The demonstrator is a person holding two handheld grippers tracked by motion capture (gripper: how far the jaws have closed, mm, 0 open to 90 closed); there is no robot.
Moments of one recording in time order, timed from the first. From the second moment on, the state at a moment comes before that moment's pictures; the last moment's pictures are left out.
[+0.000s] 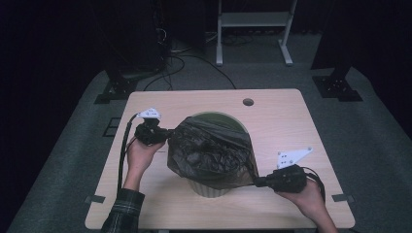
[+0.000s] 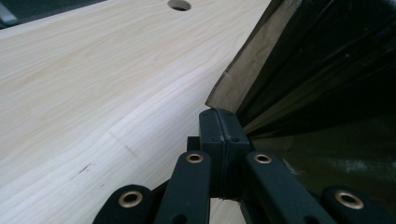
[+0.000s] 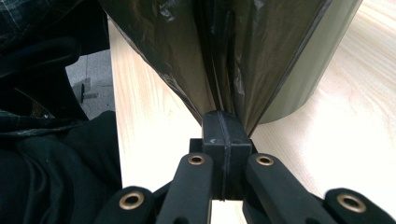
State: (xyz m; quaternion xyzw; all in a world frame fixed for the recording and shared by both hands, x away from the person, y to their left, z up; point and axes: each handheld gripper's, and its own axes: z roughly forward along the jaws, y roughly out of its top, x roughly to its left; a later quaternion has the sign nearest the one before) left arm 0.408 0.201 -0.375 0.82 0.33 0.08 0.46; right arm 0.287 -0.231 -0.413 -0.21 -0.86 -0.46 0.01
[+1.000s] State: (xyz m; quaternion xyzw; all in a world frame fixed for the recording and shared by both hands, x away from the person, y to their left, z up) left arm 0.415 0.202 -0.388 0.83 0.34 0.10 0.44; right arm 0.298 -0.220 -0.413 -0.22 -0.88 -0.42 -0.03
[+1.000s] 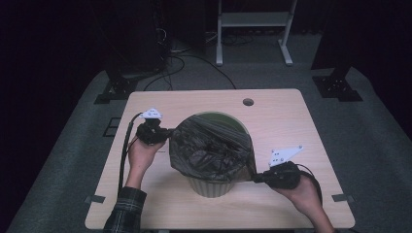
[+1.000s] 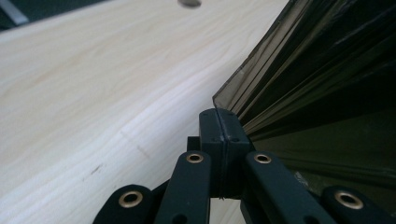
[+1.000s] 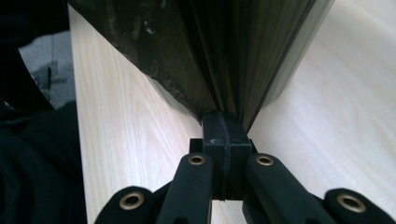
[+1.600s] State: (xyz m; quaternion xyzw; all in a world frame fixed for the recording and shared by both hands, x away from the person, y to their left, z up) left arm 0.414 0.199 -0.390 0.82 0.32 0.09 0.46; right arm 0.308 -0.231 -0.427 -0.25 -0.88 -0.40 -0.03
